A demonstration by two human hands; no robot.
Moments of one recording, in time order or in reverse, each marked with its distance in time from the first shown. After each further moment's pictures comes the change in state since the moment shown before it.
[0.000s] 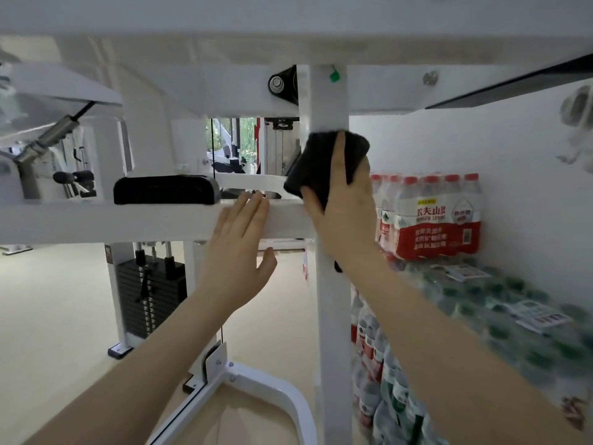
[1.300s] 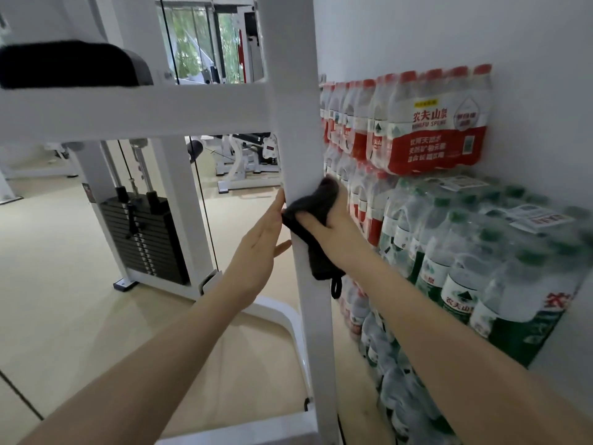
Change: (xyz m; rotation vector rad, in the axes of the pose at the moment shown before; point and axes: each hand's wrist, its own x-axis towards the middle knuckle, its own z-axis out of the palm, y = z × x) left_hand -0.080 0.082 0.053 -1.213 -0.455 -0.641; right_hand -0.138 0.063 0.003 0.753 -0.566 0.450
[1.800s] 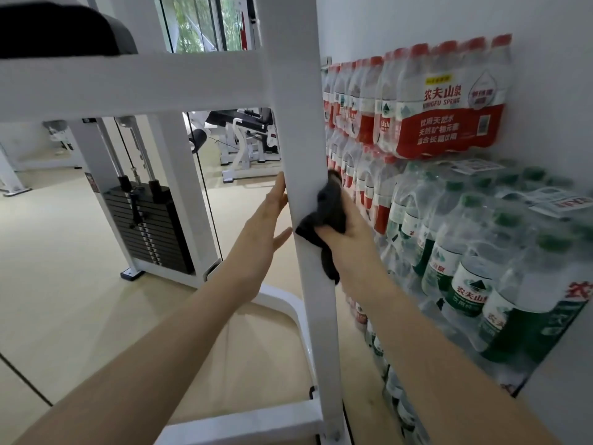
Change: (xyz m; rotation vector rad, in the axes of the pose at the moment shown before) left_hand 0.002 -0.002 0.004 -0.078 -0.020 -0.049; right_hand -0.027 0.020 0.008 0.332 0.082 -0.004
